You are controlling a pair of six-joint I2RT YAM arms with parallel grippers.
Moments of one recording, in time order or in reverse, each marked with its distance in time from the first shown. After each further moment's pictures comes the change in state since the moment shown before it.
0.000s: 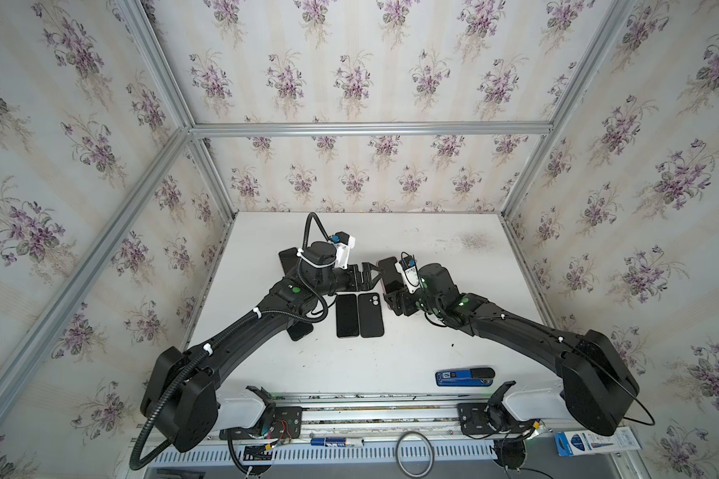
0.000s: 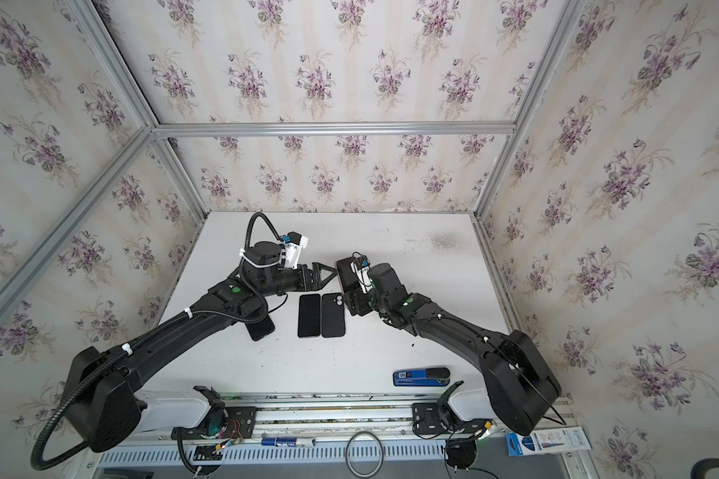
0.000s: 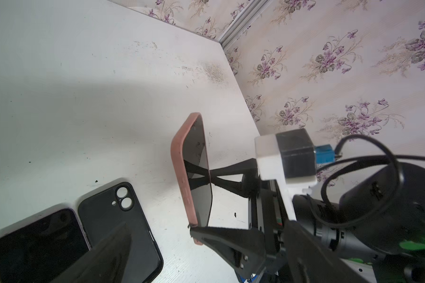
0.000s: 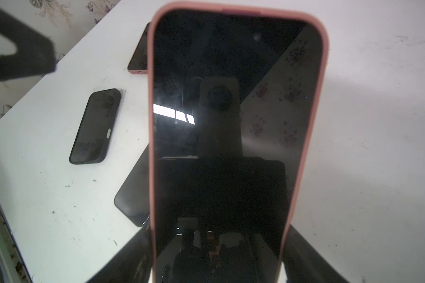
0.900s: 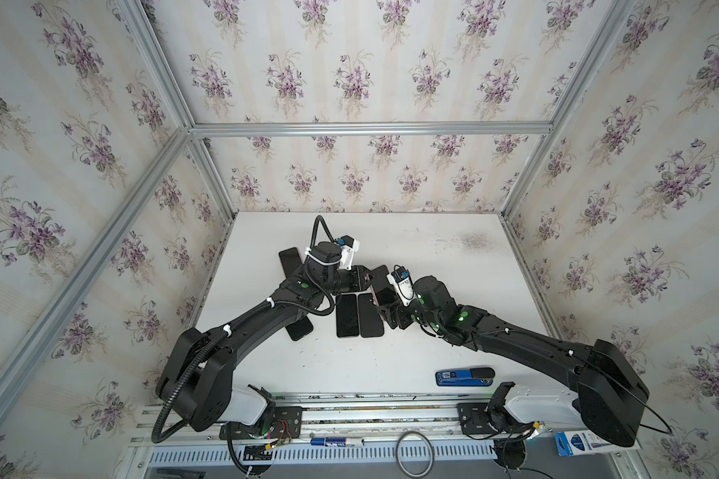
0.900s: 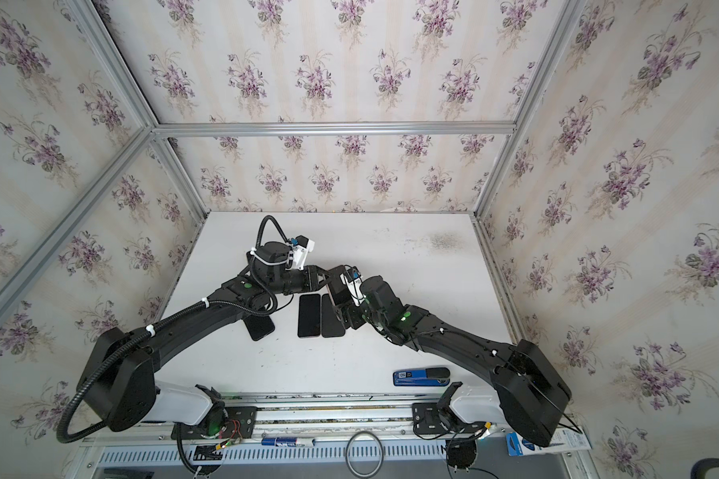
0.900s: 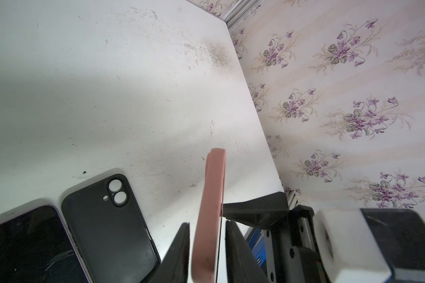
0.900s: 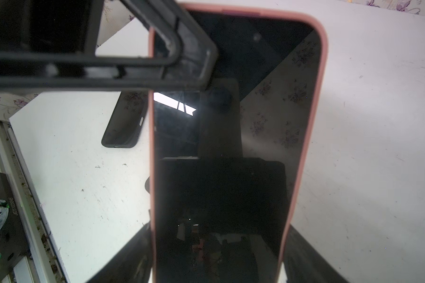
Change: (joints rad) left arm 0.015 0.099 -0.010 0.050 0.071 -0.032; right arm 0.128 -0.070 -0.051 0.035 0.042 0.001
